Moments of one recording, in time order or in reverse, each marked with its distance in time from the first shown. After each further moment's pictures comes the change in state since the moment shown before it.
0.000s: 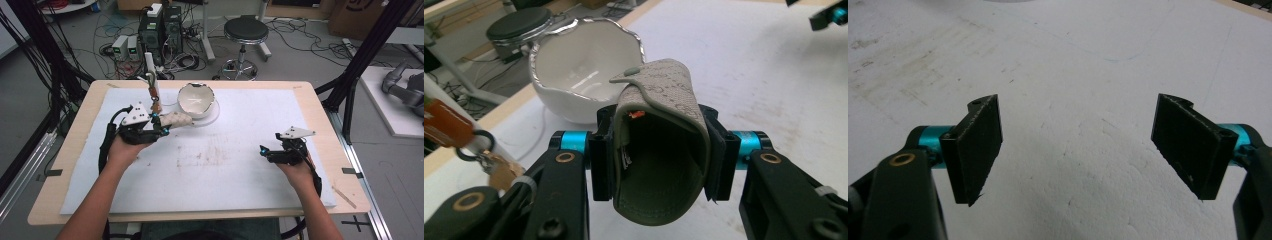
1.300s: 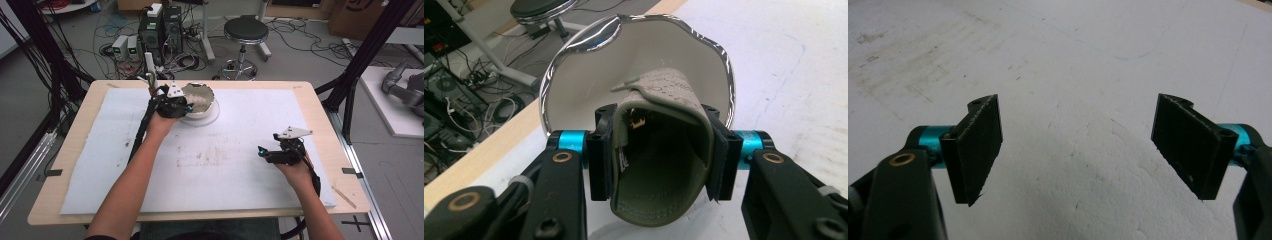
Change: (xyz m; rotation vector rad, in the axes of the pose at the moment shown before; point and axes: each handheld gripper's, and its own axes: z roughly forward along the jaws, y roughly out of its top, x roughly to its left) left arm 0.027 0.030 0.120 0.121 0.114 0.006; right arm 0.002 0.001 0.005 0.014 0.022 -0.012
